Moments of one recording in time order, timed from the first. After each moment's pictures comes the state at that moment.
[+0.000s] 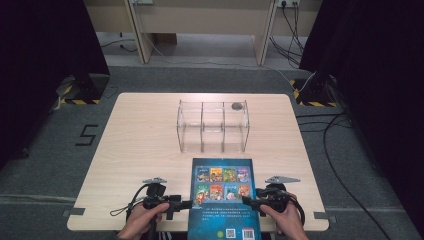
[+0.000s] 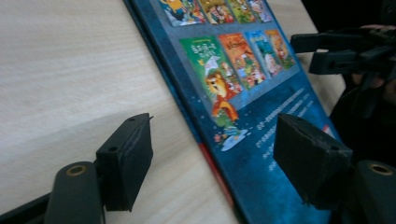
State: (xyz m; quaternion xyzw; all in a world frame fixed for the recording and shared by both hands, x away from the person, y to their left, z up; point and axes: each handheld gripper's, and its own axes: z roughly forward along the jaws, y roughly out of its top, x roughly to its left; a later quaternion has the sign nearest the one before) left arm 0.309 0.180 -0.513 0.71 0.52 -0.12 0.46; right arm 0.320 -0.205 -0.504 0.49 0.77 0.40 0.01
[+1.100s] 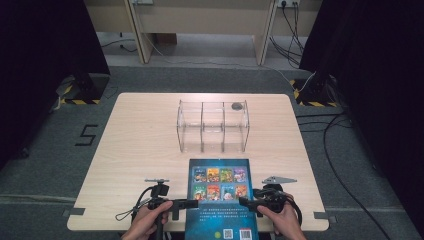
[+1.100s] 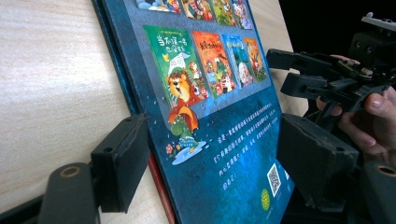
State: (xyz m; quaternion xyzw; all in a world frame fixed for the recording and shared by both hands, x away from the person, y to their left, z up) left arm 0.308 0.168 -0.514 0.66 0.57 -0.19 0.46; right arm 0.319 -0.197 -0.506 0.48 0.78 0.41 0.00
